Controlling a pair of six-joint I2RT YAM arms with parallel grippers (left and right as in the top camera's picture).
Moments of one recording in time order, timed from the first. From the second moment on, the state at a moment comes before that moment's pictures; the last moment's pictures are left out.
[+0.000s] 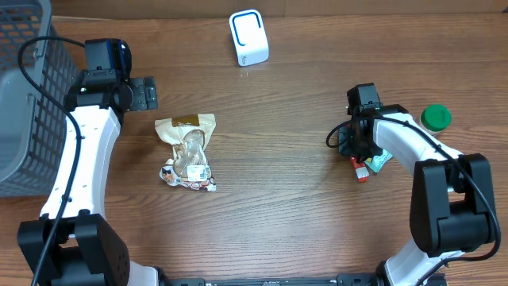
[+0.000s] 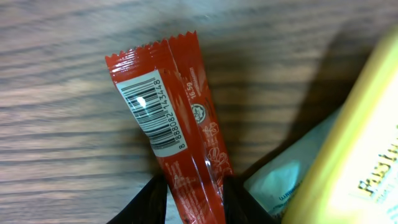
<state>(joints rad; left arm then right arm) 0.08 1.66 1.39 -0.71 -0.21 -0.01 0.13 1.84 1.09 -0.70 0.10 0.23</state>
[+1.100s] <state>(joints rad) 0.08 1.66 1.39 -0.71 -0.21 -0.01 0.42 1.85 1.42 -0.82 -0.31 0.39</state>
